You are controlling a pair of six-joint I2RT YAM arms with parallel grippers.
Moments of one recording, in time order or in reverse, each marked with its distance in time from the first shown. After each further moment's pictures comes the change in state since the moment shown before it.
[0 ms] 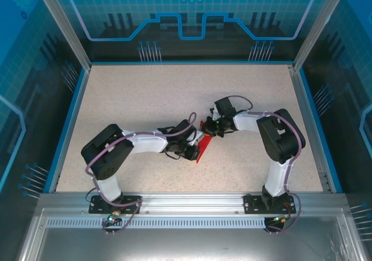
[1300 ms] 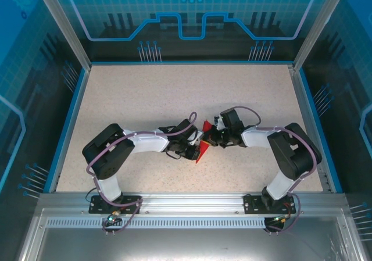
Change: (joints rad) left arm -0.005 0.022 0.020 -0.023 -0.003 -0.021; right arm 0.051 -0.216 -0.299 0.252 -0.041 0.179
